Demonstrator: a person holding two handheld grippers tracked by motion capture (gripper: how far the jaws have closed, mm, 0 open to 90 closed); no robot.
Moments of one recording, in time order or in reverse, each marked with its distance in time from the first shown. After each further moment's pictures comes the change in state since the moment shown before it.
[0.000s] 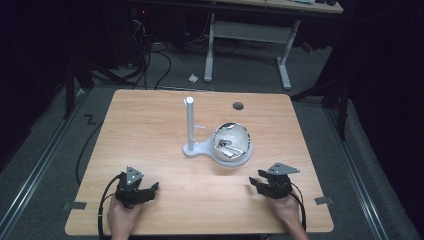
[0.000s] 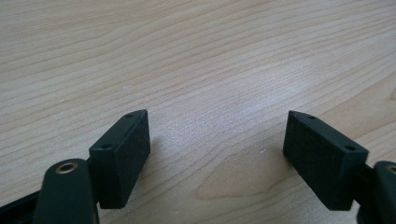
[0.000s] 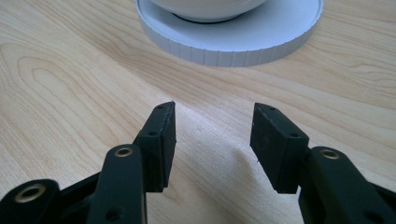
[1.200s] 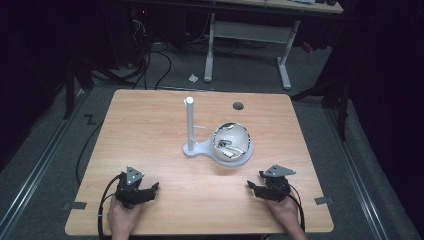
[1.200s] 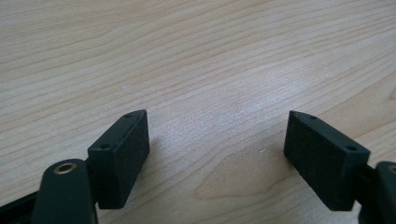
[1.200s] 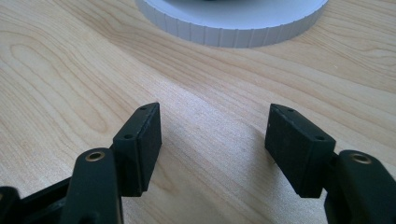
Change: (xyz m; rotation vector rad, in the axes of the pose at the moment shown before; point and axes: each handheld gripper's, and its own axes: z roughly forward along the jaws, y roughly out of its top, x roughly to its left) left arm 0.000 0.000 0.000 0.002 0.000 0.004; right arm 0.001 -0.007 0.008 0.032 -0.015 -0.026
